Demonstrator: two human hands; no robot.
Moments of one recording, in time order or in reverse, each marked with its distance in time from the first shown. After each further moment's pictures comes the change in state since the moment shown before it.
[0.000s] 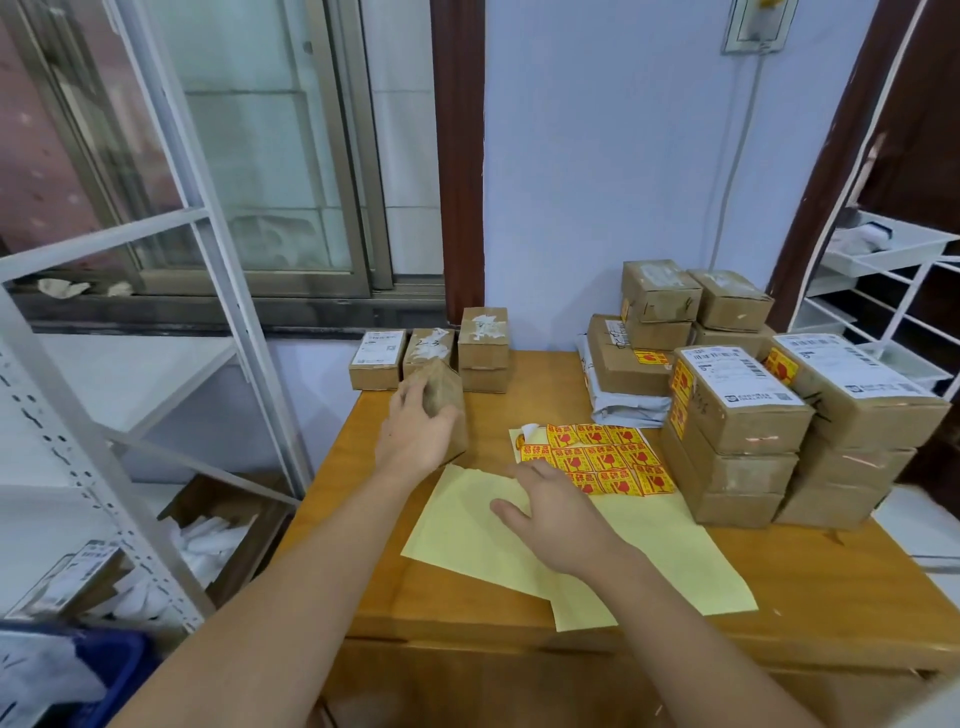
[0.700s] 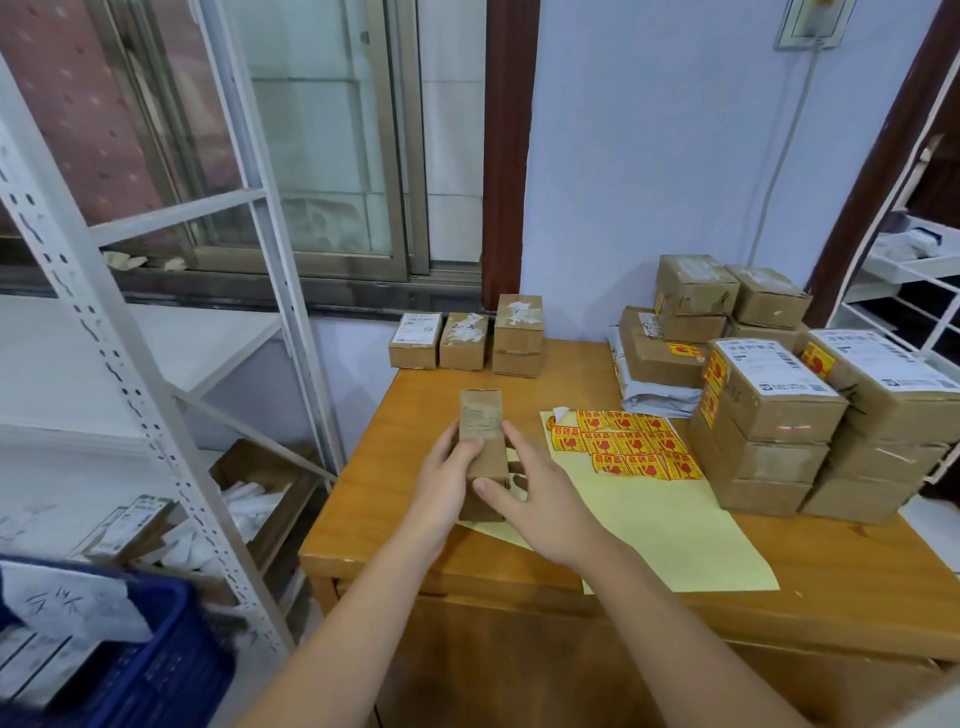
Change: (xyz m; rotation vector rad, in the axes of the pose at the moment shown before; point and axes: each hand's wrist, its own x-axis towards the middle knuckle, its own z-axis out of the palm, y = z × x) left_hand -0.114 -0.020 -0.021 -0.801 -0.183 -0.140; right_hand -0.016 -0.050 0.023 0.437 0.020 -0.085
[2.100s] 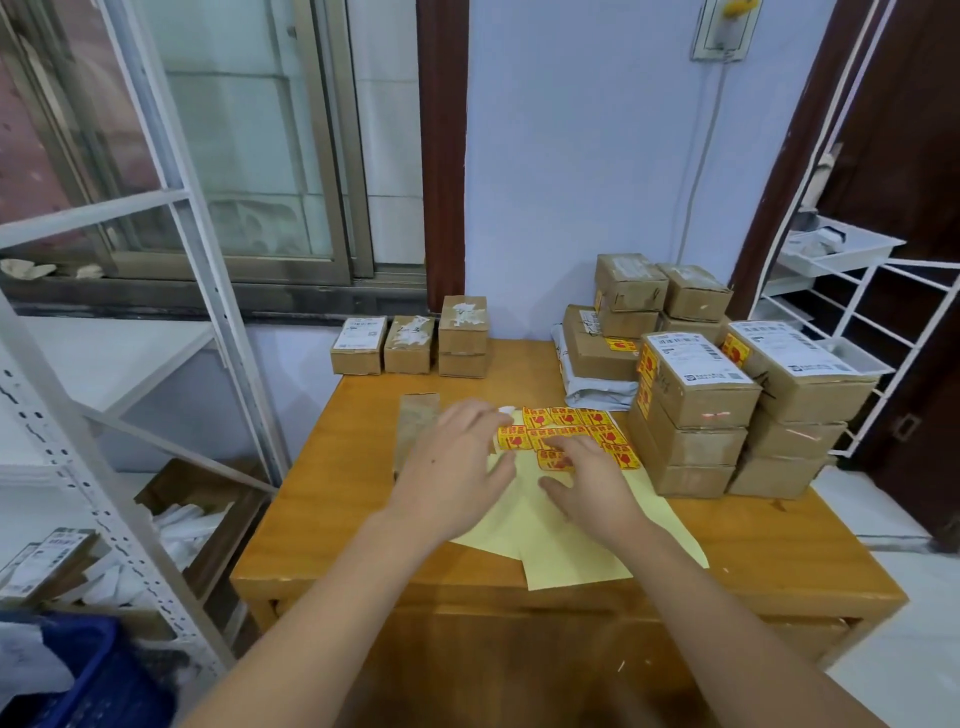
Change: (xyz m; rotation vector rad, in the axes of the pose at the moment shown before) left_hand -0.018 0.047 0.051 1.151 -0.157 0.671; right_hand -0.007 0.090 -0.079 -0.384 0.204 0.151
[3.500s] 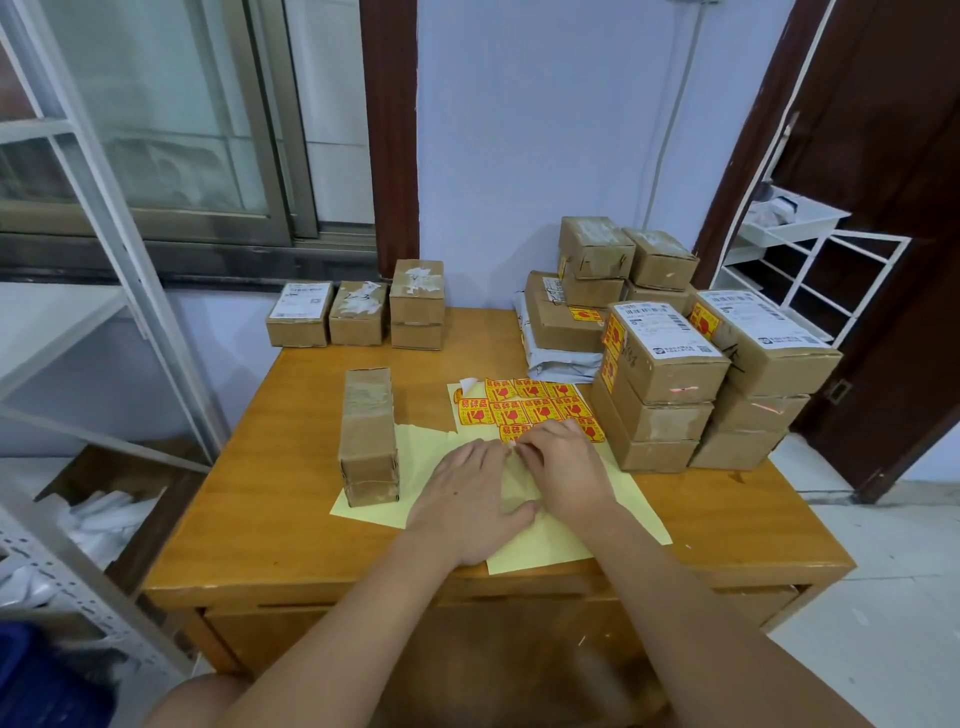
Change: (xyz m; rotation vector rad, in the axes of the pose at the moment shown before) left_hand 0.006 0.001 0.120 0.022 -0.278 -0.008; right_hand 0.013 0.040 0.019 -0.184 0.189 -0.146
